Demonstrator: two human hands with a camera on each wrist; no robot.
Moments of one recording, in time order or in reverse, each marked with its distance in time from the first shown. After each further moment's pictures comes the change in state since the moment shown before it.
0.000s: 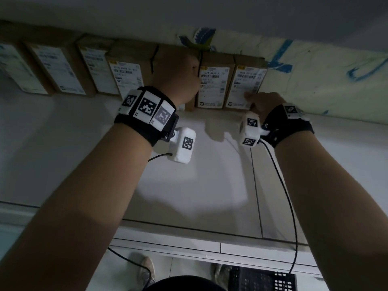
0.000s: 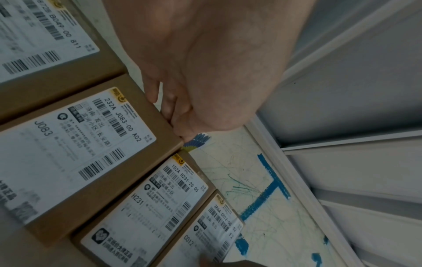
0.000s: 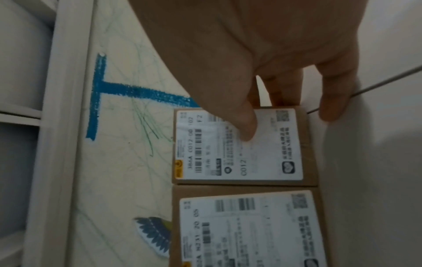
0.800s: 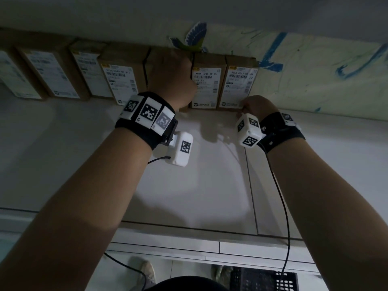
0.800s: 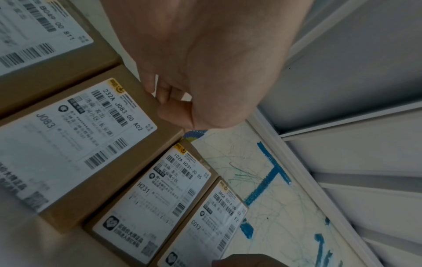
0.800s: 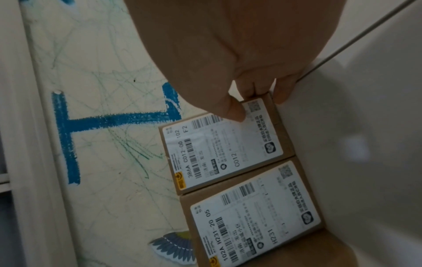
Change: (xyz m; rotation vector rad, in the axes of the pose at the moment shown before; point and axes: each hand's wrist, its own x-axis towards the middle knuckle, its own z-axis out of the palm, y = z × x) left_hand -0.009 0.018 0.003 0.171 0.044 -0.067; right_hand 0.005 0.024 -0.008 -0.306 -0.049 -0.184
